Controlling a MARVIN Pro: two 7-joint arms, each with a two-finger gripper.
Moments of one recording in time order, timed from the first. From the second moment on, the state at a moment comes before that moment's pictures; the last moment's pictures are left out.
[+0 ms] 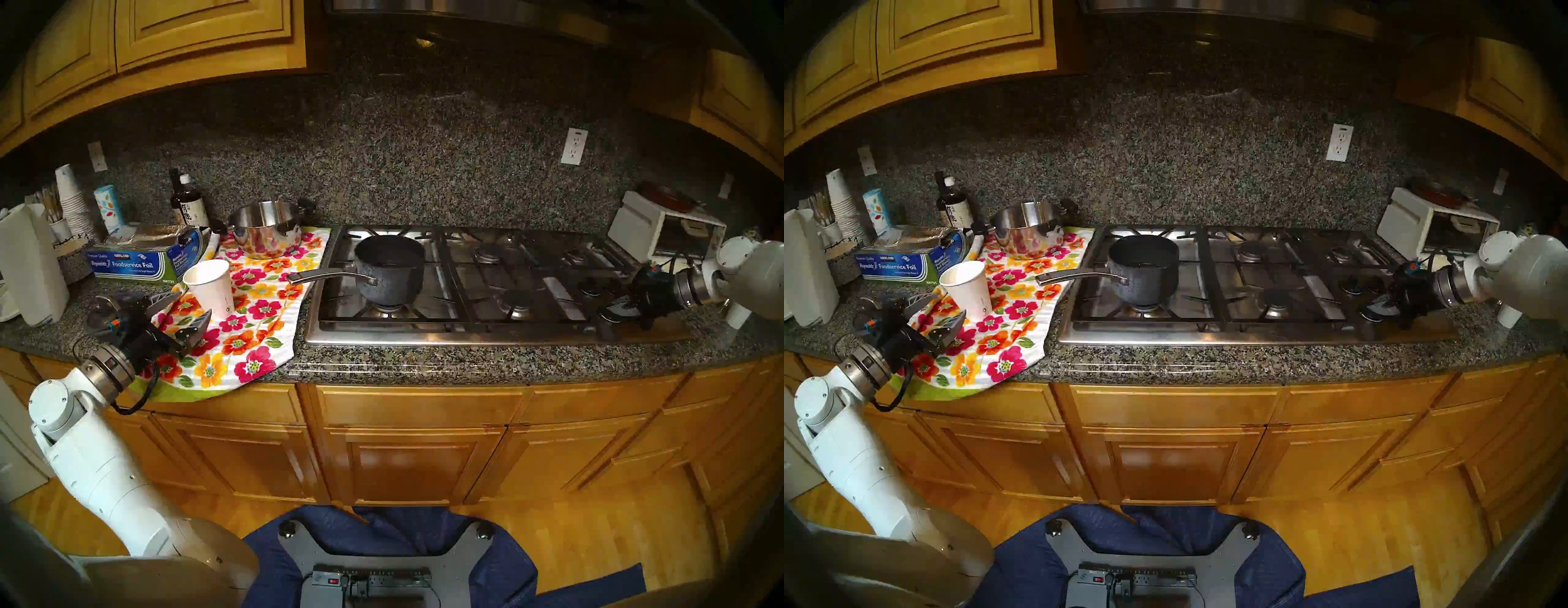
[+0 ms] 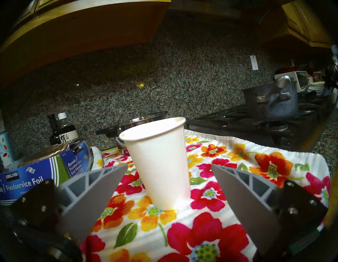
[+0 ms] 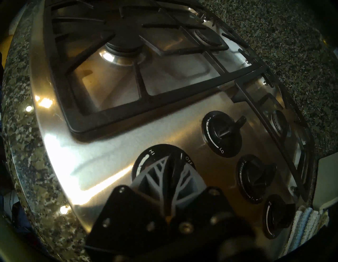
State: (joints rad) left arm 1.26 -1.56 -2.66 -1.61 0.29 -0.07 -1.49; right arm 0.42 -0.56 -1.20 -0.82 1.30 -0.32 0.89
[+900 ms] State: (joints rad) left arm 1.26 -1.56 -2.66 -1.61 0.29 -0.07 -1.49; right arm 0.44 -0.62 -1.32 -0.79 1.09 -0.63 0.78
